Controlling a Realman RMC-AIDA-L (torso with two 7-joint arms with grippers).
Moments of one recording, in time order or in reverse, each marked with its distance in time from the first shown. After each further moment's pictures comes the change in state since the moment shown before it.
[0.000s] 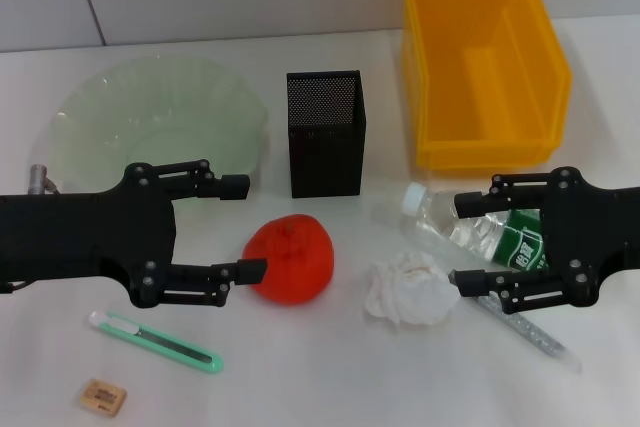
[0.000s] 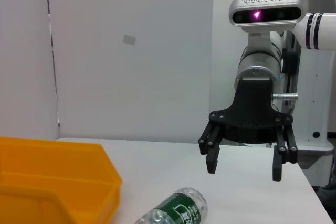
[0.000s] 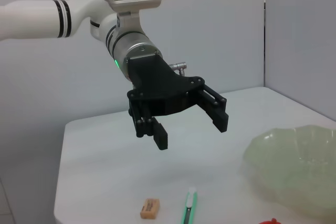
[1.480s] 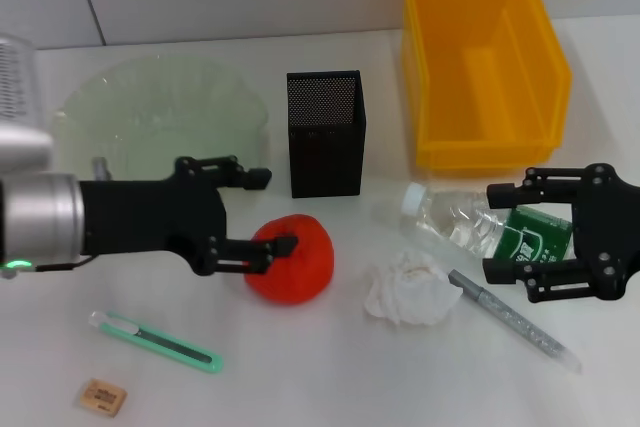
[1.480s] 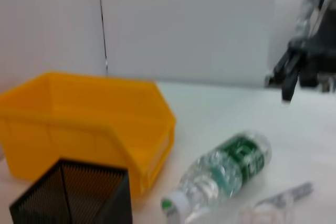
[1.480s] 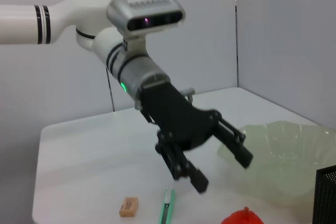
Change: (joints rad) left arm -0.026 -0.004 0.171 -0.024 0.034 -0.298 -0.052; right arm -0.037 -0.005 0.055 -0.005 0.006 0.002 -0.006
